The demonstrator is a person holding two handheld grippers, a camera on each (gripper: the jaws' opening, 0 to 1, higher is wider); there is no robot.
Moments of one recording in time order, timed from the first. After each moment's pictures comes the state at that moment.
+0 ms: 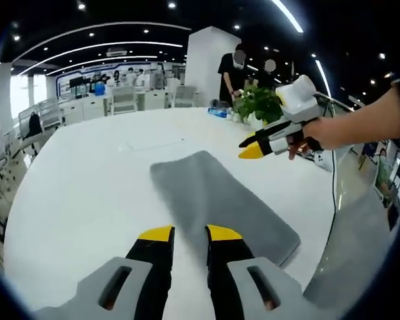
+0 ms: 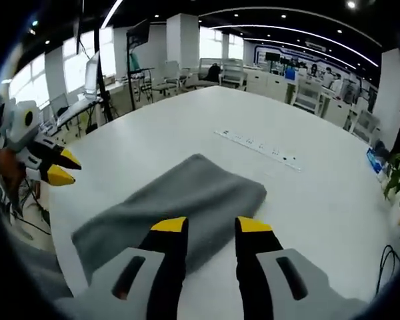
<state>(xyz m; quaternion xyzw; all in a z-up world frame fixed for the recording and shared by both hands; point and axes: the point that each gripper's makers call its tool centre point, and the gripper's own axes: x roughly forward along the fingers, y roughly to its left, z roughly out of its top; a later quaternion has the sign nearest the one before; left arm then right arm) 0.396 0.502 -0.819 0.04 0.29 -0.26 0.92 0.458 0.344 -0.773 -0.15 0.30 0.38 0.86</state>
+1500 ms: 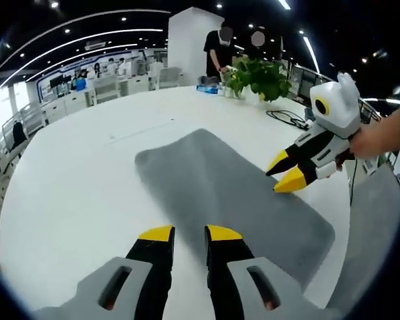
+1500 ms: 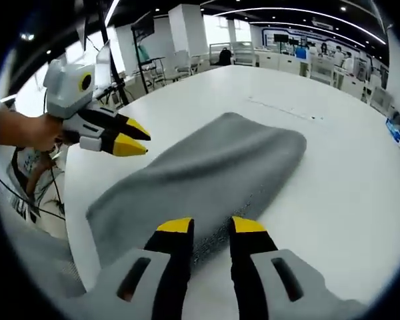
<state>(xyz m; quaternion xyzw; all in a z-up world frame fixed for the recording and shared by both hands) 0.448 0.469 -0.869 0.10 0.32 -0.31 0.89 0.421 0.339 -0.889 -0.11 0.36 0.42 0.82</state>
